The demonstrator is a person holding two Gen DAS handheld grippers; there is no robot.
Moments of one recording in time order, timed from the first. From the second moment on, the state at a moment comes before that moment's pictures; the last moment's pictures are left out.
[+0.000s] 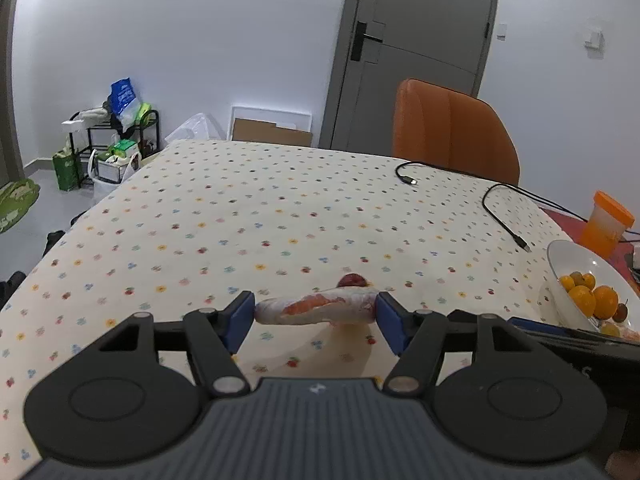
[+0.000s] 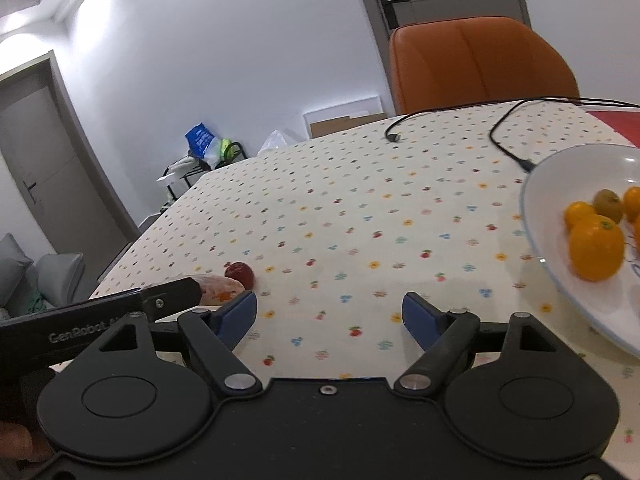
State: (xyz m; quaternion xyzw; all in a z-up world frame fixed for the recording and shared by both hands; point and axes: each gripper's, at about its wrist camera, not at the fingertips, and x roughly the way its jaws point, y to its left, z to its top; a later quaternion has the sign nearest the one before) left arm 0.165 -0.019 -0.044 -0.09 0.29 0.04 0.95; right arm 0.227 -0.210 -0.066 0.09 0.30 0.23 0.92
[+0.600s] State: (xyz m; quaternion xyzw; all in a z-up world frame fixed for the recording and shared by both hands) left arm 0.145 0.040 -0.044 -0.15 0.27 0.10 0.95; right arm 0.239 -0.160 -0.060 0.05 0.32 0.27 0.91
